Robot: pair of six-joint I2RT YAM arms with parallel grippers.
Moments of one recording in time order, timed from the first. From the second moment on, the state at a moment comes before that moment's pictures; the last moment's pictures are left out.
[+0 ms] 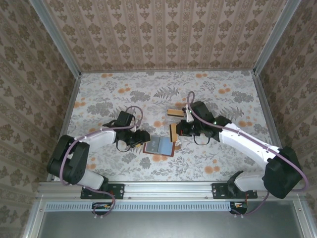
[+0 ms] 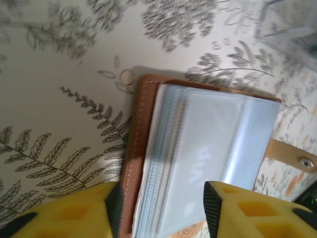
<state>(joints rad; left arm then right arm) -0.48 1.45 0.68 -0.34 0.52 -0.64 0.60 1.31 0.98 -0.53 -0.27 0.60</state>
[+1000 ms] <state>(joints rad) -0.34 1.25 0.72 -0.40 0.50 -0.63 0.69 1.71 1.60 -0.93 0.18 -0.52</state>
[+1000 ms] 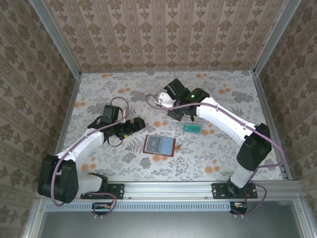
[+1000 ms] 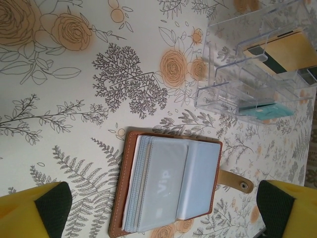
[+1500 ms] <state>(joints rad) -0.33 1.25 0.72 -0.40 0.50 -0.63 0.71 1.76 1.53 -0.85 0.30 -0.71</state>
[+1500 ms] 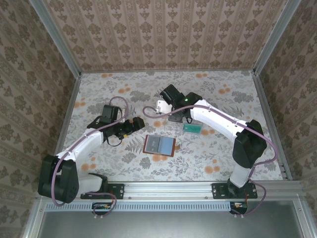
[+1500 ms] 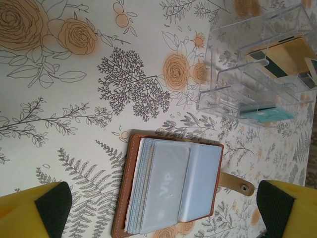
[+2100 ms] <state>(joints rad) -0.33 1.25 0.72 -0.40 0.50 -0.63 0.71 1.81 1.46 -0.75 0.34 -0.76</state>
